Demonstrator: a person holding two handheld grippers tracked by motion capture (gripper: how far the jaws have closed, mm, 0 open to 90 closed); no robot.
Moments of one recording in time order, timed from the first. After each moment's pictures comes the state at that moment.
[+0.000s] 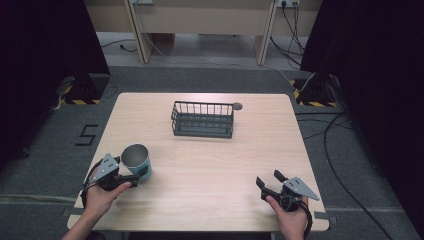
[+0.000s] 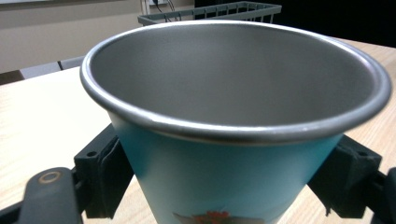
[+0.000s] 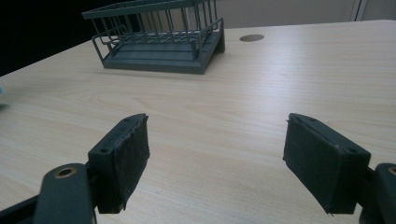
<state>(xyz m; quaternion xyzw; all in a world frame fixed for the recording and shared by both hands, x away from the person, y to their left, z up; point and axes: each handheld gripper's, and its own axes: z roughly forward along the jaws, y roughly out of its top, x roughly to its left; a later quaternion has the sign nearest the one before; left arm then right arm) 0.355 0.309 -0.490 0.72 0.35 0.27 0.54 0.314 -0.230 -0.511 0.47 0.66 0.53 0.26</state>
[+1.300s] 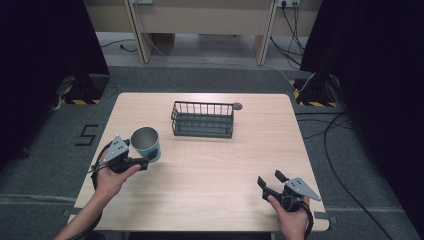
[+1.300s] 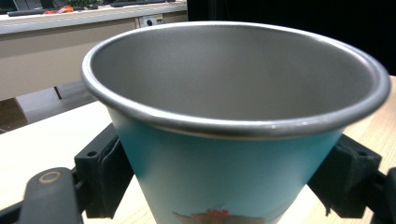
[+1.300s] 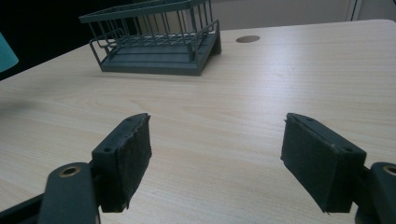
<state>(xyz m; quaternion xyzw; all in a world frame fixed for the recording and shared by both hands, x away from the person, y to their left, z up) 0.392 0.280 -0.457 0.71 0.32 0.28 0.56 0.313 -0.233 -0.511 0.48 0.65 0.53 0.26</state>
